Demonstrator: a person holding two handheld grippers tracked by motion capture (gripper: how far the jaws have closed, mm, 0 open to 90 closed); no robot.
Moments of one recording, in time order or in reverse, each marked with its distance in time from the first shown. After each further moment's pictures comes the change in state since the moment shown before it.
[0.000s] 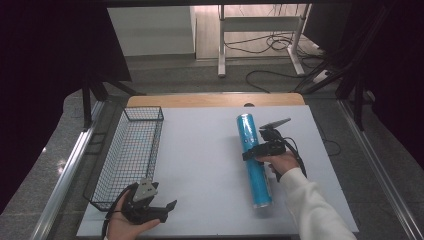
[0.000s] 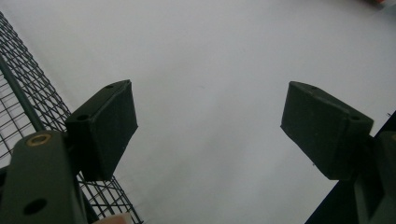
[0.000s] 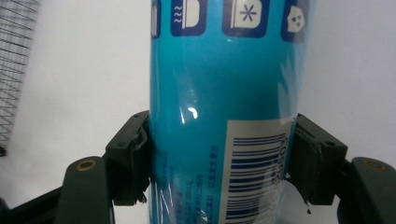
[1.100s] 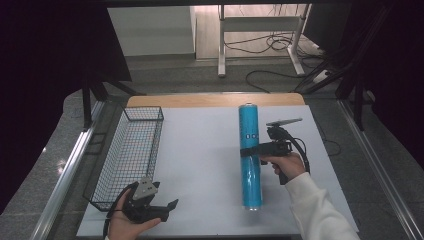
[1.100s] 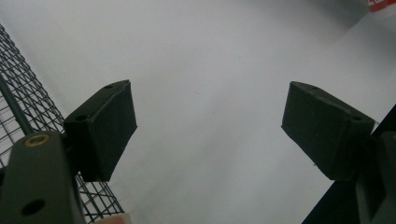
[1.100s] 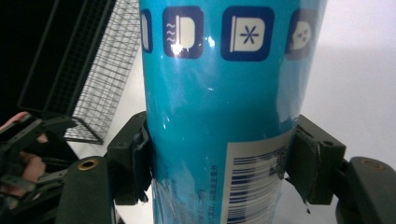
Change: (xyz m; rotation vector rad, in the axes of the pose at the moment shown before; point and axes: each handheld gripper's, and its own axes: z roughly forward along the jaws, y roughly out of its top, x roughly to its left) left arm 0.000 0.004 0.000 -0.018 -0.030 -0.028; right arm 0.016 -0.013 -0.036 -0.104 0.255 -0.019
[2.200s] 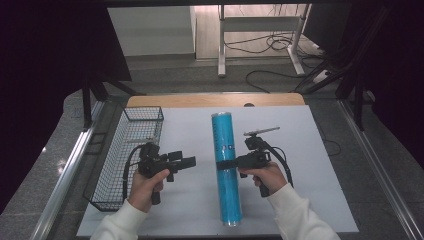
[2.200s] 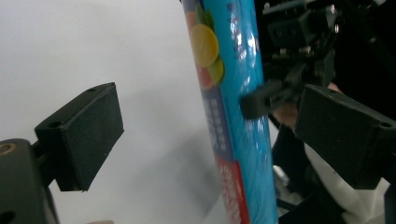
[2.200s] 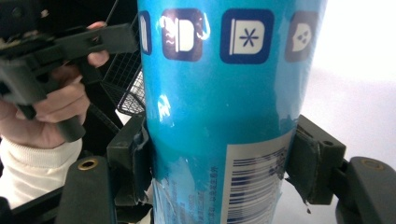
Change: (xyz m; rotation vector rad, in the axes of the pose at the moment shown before) left arm 0.043 0.092 0.023 -0.223 -0.508 -0.445; right arm 0.051 -0.022 0.035 0.036 0.187 -0.110
